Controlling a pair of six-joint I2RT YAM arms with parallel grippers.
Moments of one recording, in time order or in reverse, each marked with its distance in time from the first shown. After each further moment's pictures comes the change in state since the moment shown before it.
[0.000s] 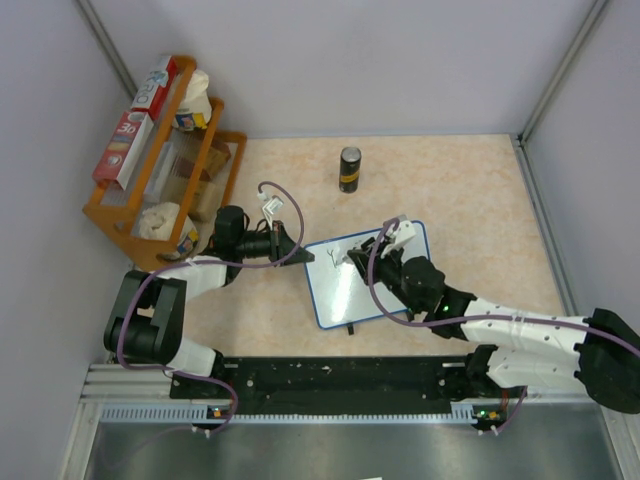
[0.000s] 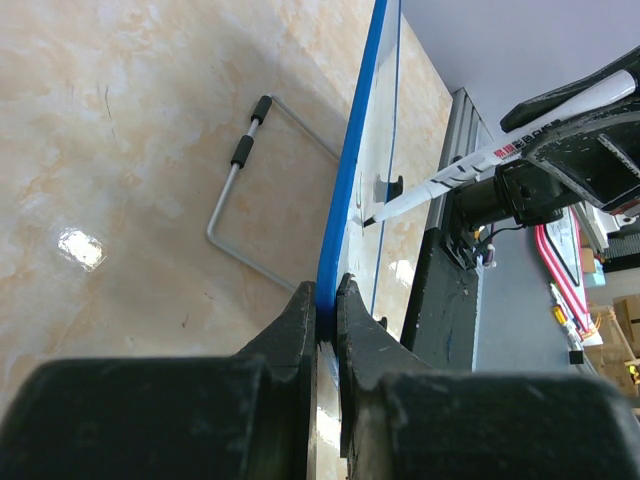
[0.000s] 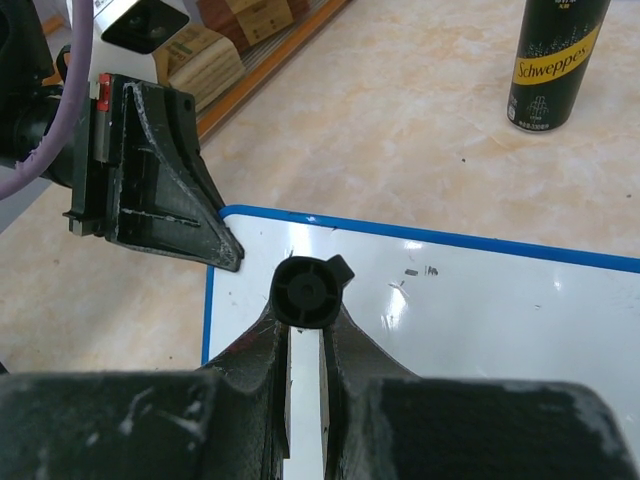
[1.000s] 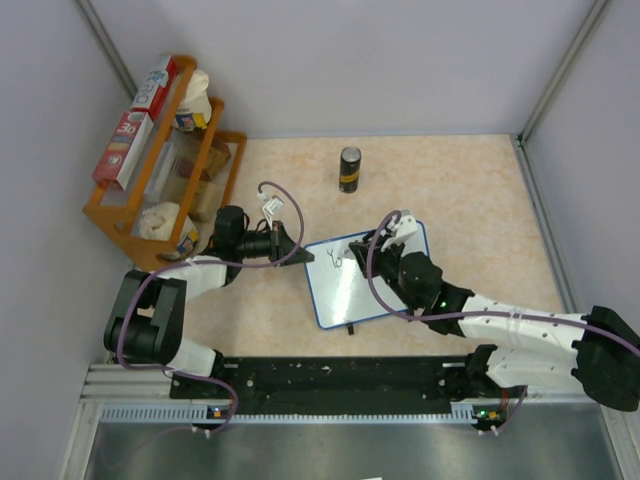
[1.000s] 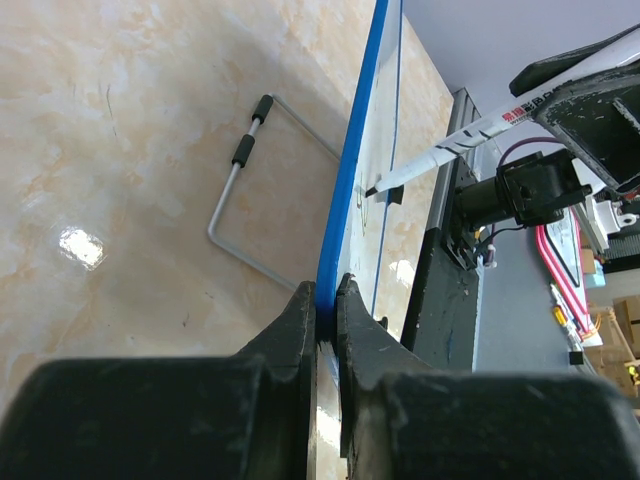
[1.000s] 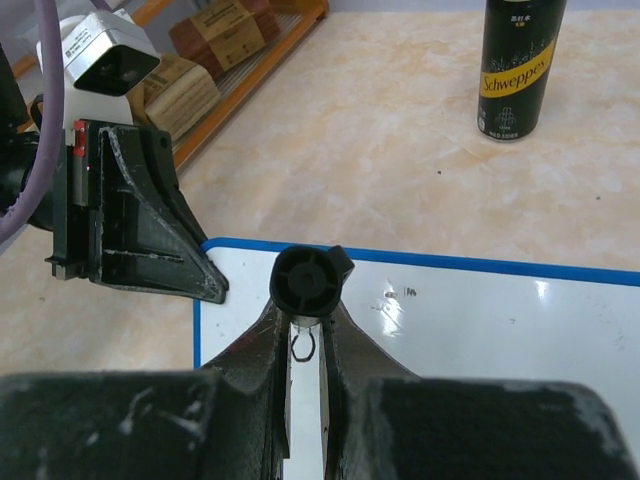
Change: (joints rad) left arm 0.000 0.000 0.000 -0.003 -0.002 0.001; right arm -0.007 0.016 0.039 -0.023 0.075 0.026
